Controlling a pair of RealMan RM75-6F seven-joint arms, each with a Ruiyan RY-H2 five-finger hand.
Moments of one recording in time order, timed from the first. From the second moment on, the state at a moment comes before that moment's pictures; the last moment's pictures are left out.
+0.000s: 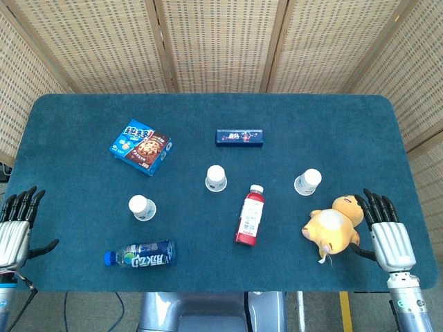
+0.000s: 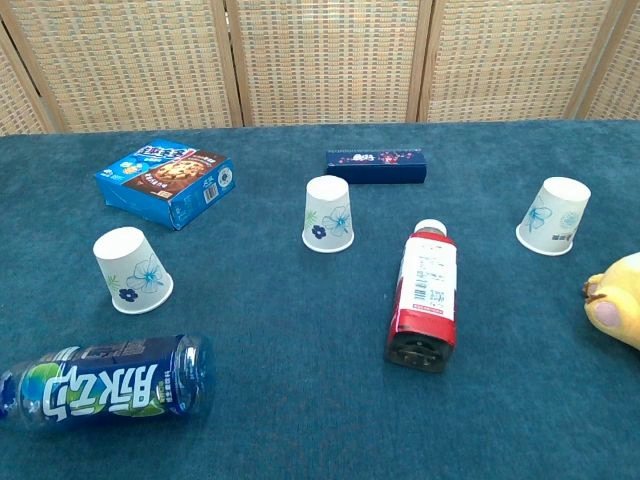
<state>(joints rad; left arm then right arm) -0.09 -1.20 -0.05 -1.61 1.48 1.50 0.11 0.13 -1.21 0.07 -1.62 -1.52 1.46 -0.06</state>
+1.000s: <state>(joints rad) -0.10 -1.20 -0.05 -1.61 1.48 1.47 0.08 0.13 -1.22 0.08 -1.61 -1.51 1.47 -0.05</state>
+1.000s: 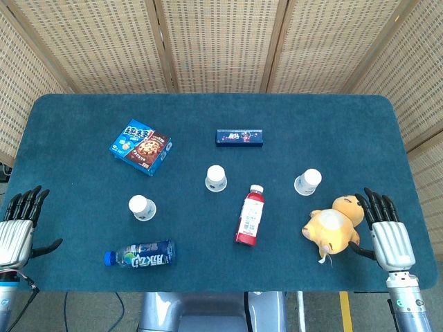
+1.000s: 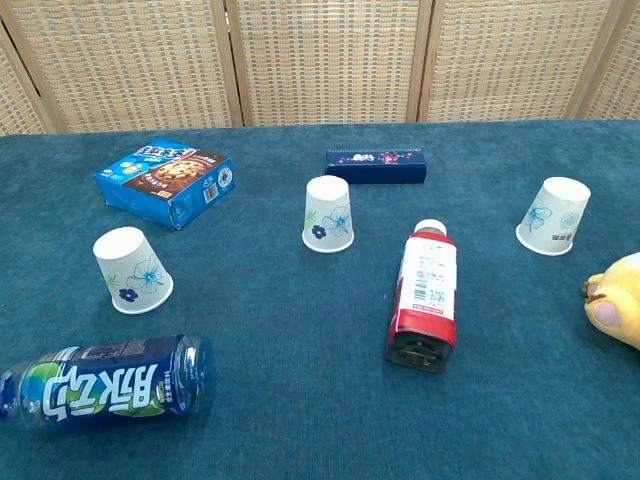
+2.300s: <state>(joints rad) -0.51 -1.22 -0.19 -1.74 1.12 0.99 0.42 0.14 -1.20 0.09 -1.61 -1.48 1.45 0.01</state>
